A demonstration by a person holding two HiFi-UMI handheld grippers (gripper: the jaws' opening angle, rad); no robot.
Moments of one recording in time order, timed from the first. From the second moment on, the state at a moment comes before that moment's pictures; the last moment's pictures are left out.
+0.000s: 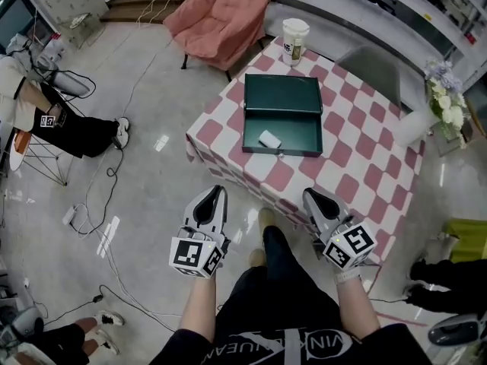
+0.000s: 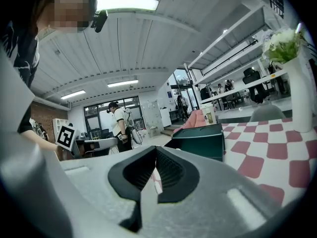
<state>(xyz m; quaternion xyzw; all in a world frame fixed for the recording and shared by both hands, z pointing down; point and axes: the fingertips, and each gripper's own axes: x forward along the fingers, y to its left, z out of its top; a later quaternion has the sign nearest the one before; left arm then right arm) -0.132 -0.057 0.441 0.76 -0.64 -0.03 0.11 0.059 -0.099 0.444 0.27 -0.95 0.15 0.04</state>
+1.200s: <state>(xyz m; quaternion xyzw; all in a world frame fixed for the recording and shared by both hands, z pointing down) -0.147 -0.190 0.477 0.79 -0.60 0.03 0.12 -0.035 -0.233 0.494 0.18 -0.93 0.14 0.28</state>
